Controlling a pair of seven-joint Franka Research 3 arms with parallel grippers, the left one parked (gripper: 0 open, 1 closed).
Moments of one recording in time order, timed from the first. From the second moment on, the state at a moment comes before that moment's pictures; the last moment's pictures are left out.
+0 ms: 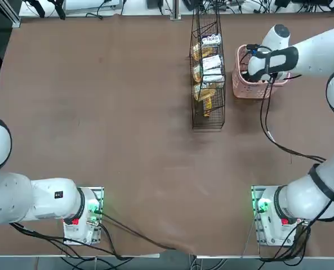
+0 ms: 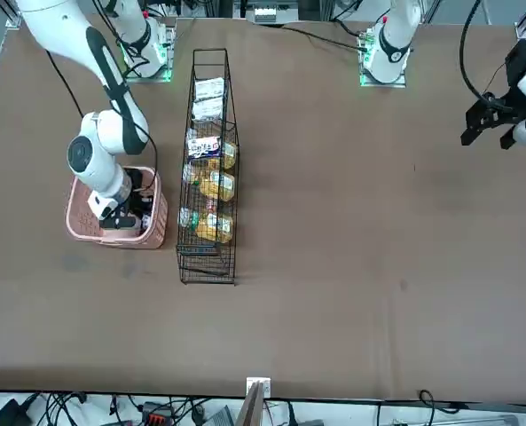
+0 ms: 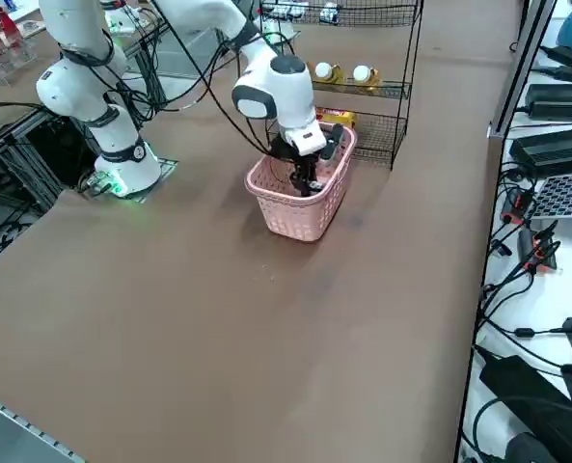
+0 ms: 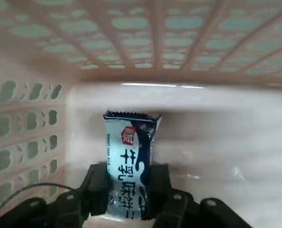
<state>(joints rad) 0.06 0.37 0.08 -2.24 0.09 2.63 0.03</state>
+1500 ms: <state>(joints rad) 0.04 0.13 0.05 -1.90 0.09 1.81 0.03</state>
